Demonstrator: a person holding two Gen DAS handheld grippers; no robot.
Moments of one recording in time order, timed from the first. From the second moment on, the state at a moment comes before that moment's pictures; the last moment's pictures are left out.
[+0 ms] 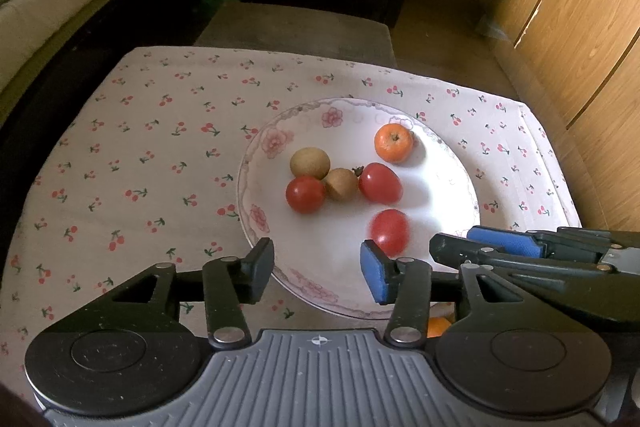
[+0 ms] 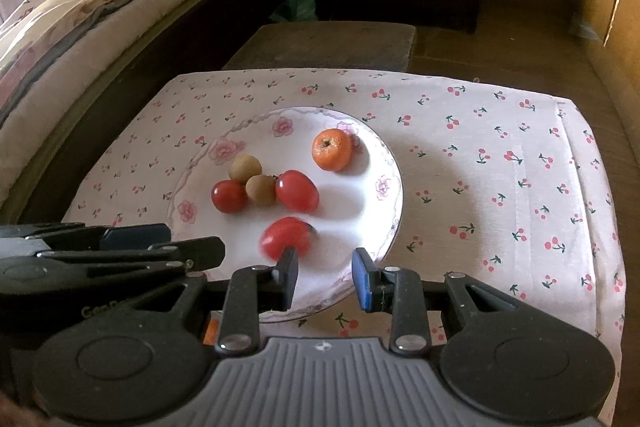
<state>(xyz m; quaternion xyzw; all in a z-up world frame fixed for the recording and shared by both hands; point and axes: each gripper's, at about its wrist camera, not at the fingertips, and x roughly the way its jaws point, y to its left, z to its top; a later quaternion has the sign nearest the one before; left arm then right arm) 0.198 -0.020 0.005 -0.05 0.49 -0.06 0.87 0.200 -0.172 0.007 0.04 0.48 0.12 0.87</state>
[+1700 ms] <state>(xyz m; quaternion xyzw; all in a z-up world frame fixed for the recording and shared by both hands) 0.161 -0.036 -0.025 -0.05 0.53 -0.09 0.84 0.156 -0.201 -0.004 0.07 0.51 0.11 0.85</state>
